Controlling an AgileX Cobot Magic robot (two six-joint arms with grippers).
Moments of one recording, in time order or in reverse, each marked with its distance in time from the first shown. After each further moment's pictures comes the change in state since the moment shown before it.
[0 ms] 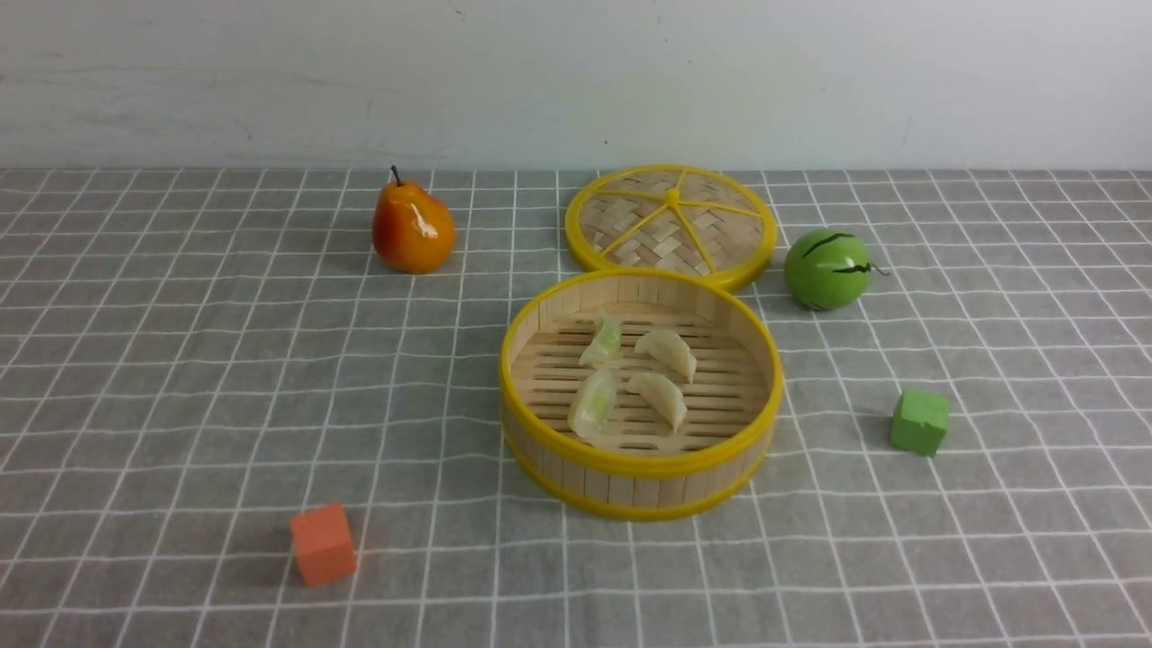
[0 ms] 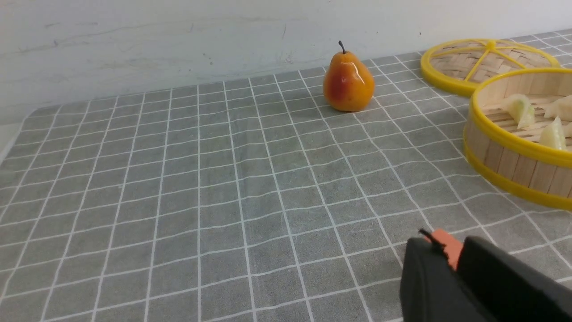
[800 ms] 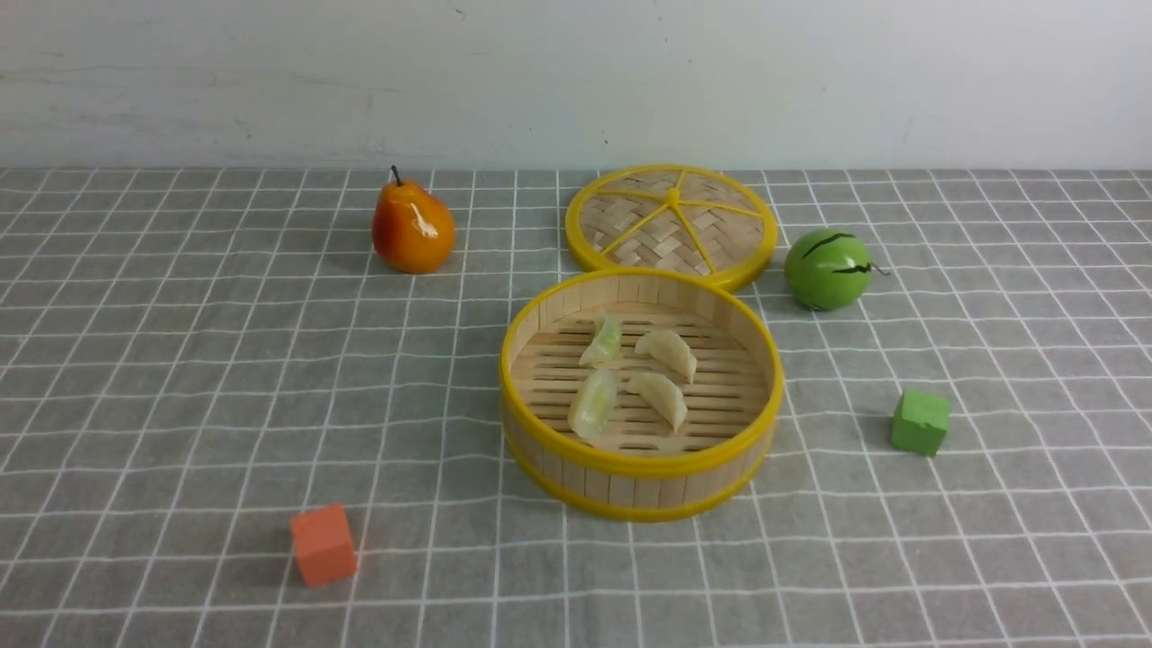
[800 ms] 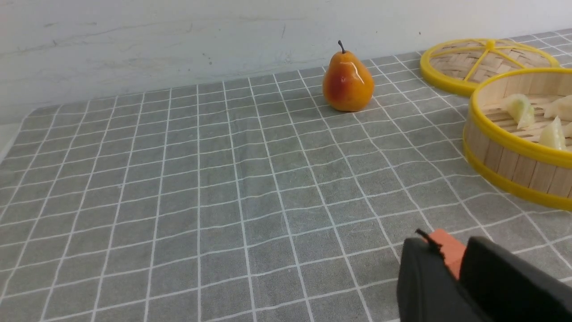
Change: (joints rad) right arm 0.000 -0.001 -0.001 0.020 0.007 0.009; left arm 0.000 0.000 0.000 -0.001 0.000 0.000
